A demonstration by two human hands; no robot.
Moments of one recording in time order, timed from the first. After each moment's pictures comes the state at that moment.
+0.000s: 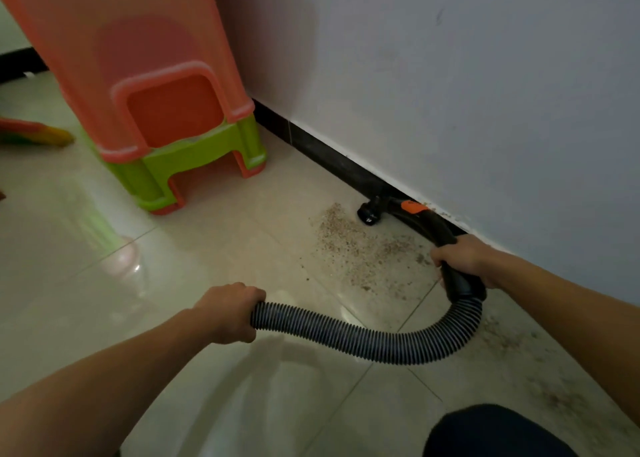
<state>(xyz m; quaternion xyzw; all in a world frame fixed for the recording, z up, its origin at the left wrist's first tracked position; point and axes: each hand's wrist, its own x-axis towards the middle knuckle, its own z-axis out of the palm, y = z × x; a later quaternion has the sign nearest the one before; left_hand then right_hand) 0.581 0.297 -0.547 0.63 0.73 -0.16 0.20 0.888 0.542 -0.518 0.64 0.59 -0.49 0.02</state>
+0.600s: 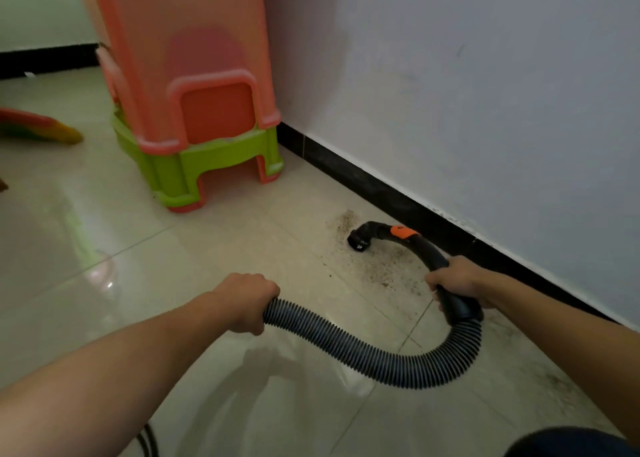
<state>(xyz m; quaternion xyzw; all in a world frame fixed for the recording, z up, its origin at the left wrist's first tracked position) 0.544 0.239 -0.549 0.69 0.69 -0.16 0.14 0.854 0.430 -0.513 0.65 0.61 -0.46 0.02</state>
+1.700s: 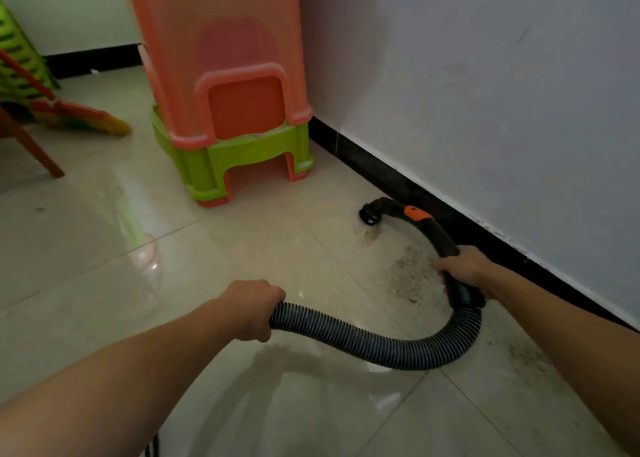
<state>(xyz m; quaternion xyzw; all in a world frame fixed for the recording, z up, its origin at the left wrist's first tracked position) 0.544 0.247 -0.554 0.61 0.75 -0.18 0.17 0.812 0.522 -0.575 0.64 0.64 -0.43 -0.02</state>
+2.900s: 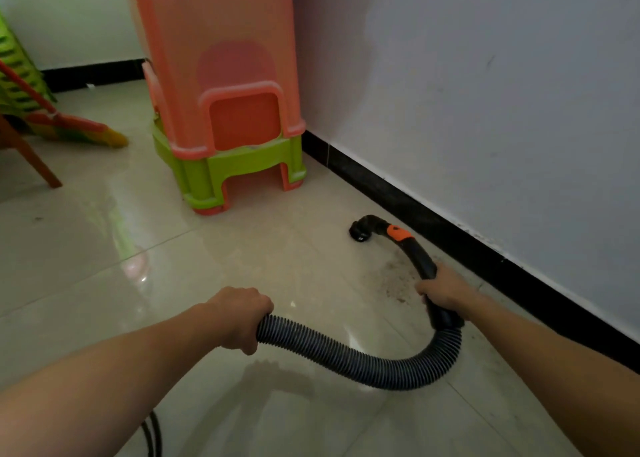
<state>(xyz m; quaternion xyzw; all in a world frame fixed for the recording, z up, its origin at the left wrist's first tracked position) 0.543 0.216 -0.542 0.64 0.73 -0.20 0.17 0.816 0.456 -0.564 0.63 0.68 -0.38 0.01</state>
